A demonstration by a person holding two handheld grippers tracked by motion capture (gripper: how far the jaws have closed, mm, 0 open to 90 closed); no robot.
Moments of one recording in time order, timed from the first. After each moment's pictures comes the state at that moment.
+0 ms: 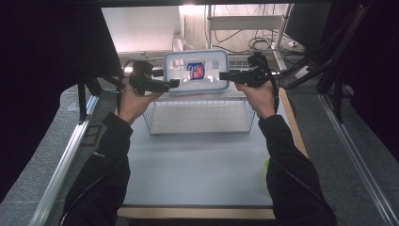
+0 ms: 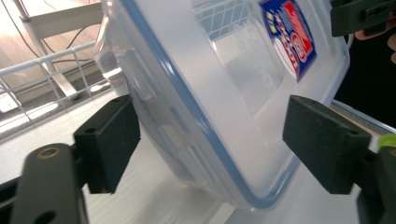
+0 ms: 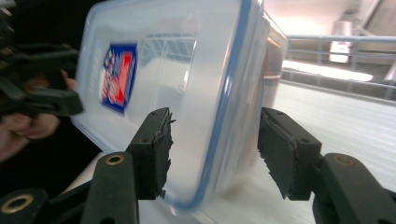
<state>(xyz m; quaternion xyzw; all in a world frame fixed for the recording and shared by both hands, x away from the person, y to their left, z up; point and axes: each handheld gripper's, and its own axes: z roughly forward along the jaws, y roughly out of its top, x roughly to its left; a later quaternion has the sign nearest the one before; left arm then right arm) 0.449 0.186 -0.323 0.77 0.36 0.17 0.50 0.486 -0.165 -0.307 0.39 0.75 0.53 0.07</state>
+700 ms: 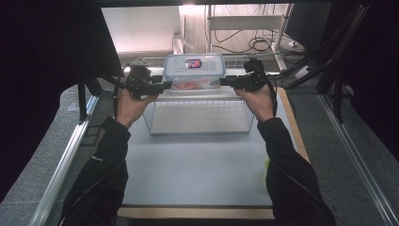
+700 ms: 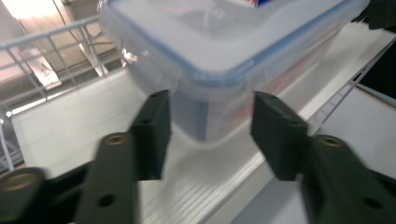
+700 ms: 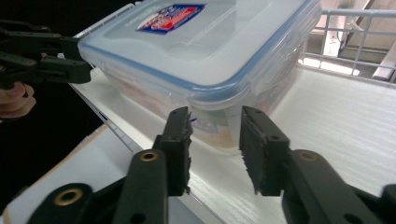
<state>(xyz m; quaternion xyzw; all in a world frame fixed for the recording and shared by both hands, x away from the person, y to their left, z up) 0.442 0.193 -0.337 0.77 0.40 0.20 0.45 0.483 -0.159 -0.320 0.38 0.78 0.50 0.08</state>
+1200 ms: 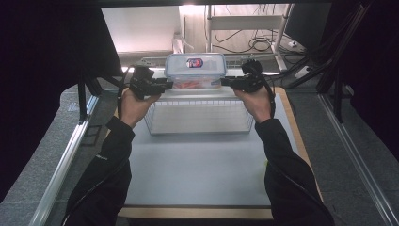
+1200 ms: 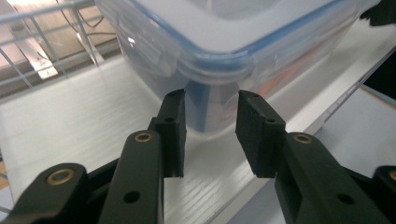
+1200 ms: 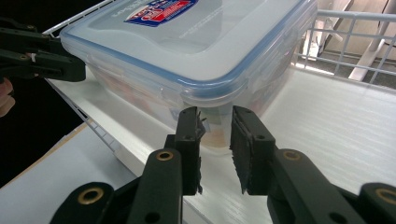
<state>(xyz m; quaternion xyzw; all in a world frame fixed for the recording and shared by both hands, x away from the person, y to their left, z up) 0.447 0.186 -0.343 0.77 0.41 0.19 0.44 0.482 -0.155 -0.323 0.38 0.78 0.49 0.12</state>
